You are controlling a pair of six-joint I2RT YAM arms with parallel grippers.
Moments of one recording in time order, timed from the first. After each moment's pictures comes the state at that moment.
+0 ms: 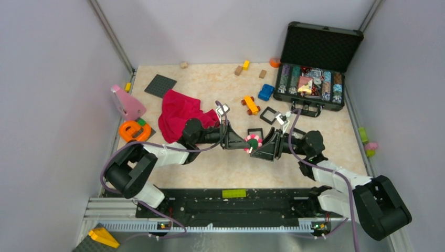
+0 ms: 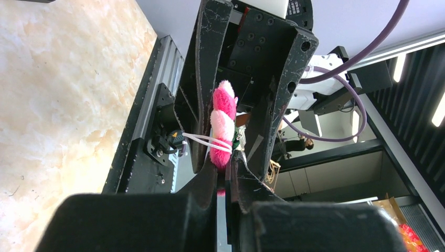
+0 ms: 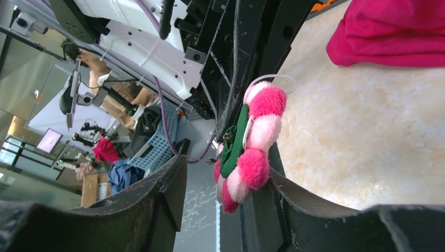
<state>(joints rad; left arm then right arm) -0.67 1.52 0.58 1.08 0.89 -1.31 0.43 1.08 0.26 1.02 -1.01 0.99</state>
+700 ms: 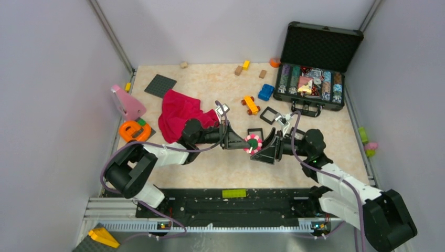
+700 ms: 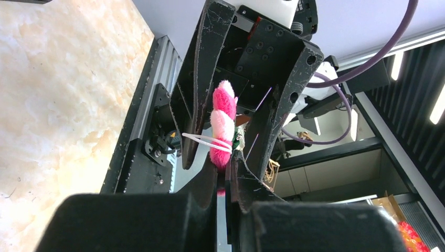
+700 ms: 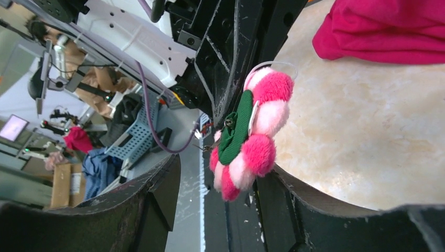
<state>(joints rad) -0.67 1.52 0.58 1.08 0.90 -1.31 0.45 0.98 0.29 0.79 -1.01 0.84</state>
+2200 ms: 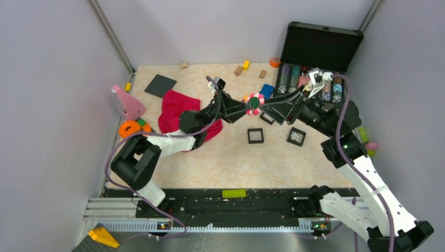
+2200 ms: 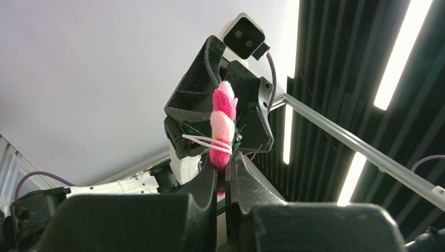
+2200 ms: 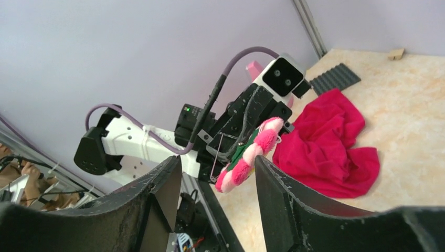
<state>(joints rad) -0.65 1.62 0.85 1.51 0.62 -1.99 0.45 0.82 0.96 0.11 -0.55 0.73</state>
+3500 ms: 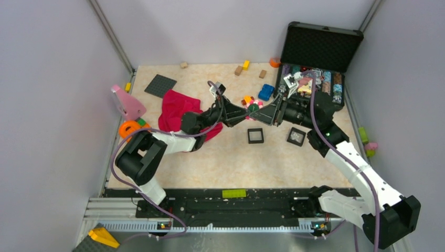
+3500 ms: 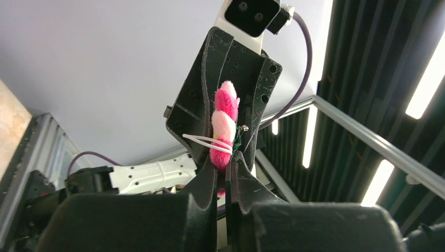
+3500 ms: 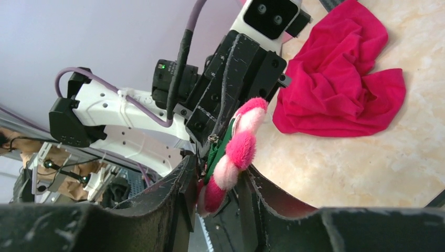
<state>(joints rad) -0.63 1.68 0.78 1.52 0.68 -1.94 0.45 1.00 0.91 0.07 -0.70 0.75</state>
